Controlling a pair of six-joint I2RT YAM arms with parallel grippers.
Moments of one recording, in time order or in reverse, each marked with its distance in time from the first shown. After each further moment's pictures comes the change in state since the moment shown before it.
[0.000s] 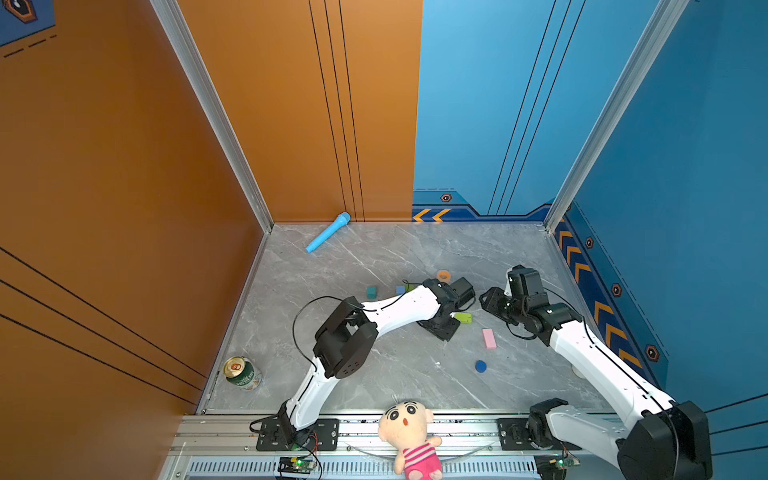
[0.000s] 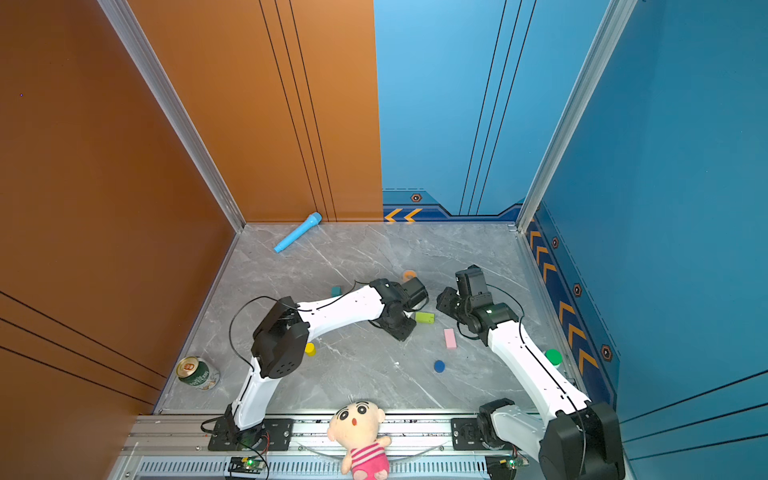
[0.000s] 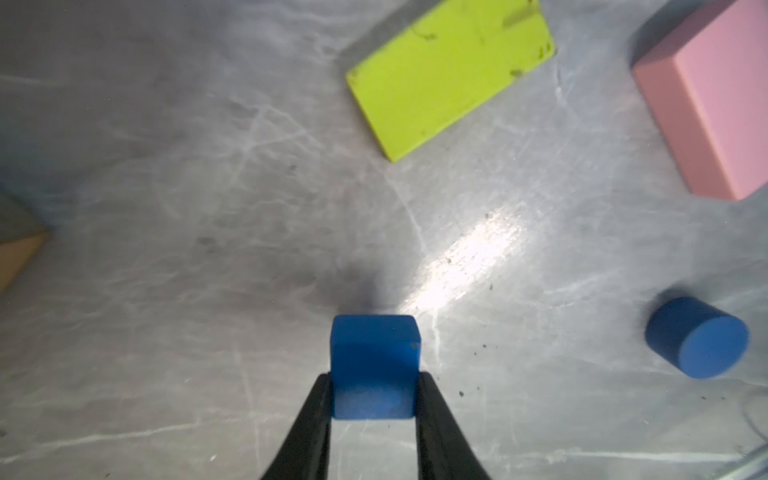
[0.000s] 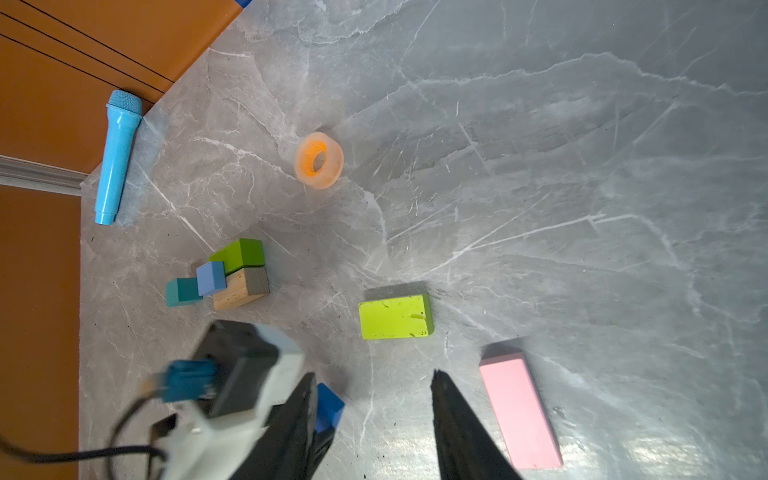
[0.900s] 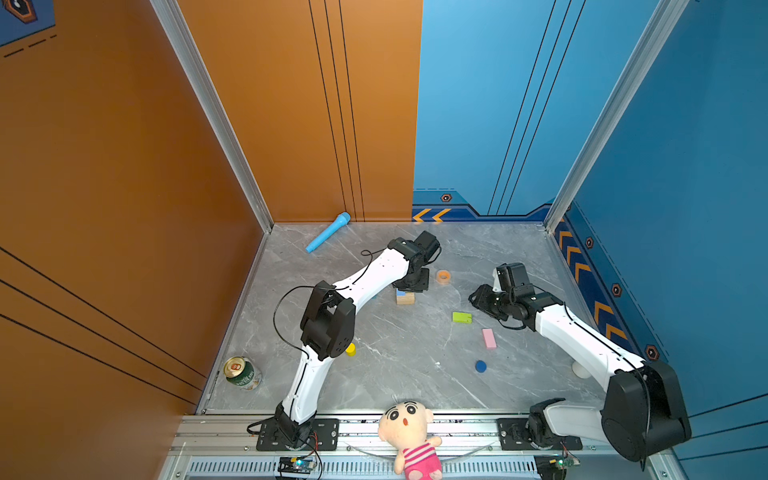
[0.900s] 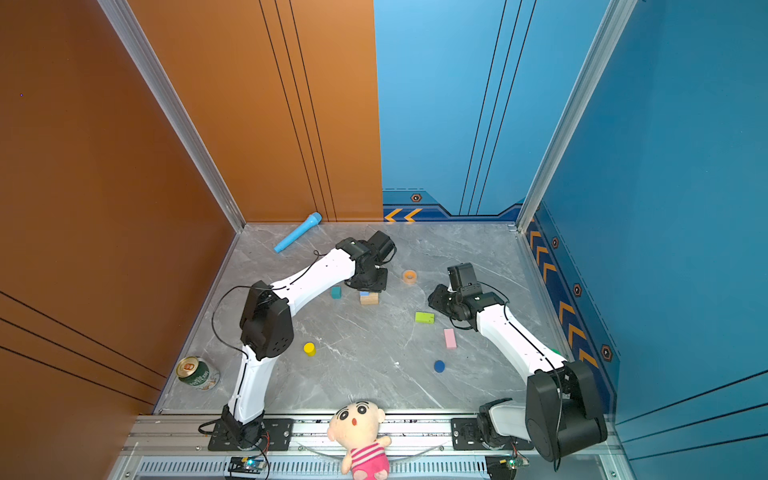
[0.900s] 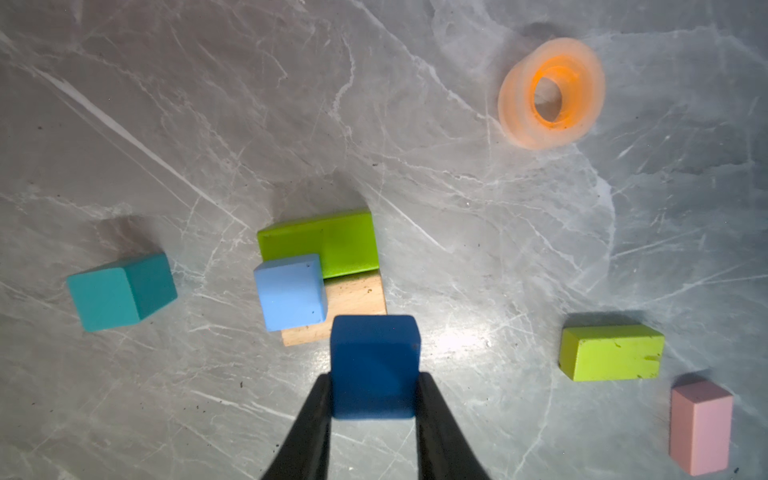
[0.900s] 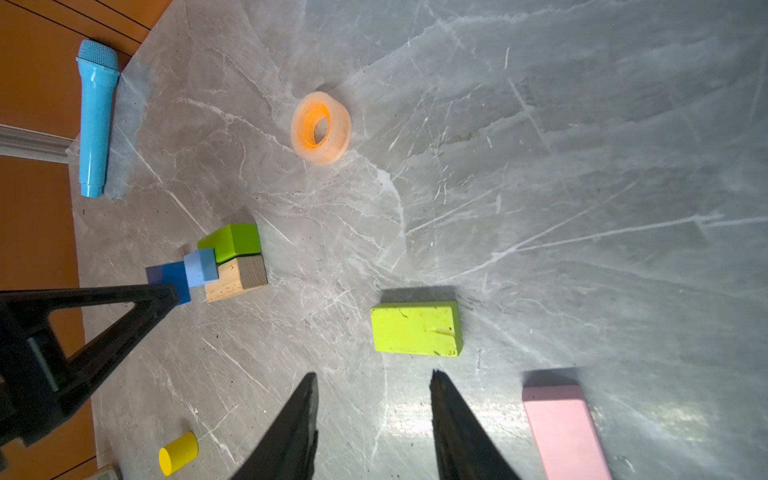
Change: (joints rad) left arm 0.264 0.055 0.216 -0.105 -0.078 -0.261; right arm -0.006 0.185 0.042 0.071 -0.105 -0.011
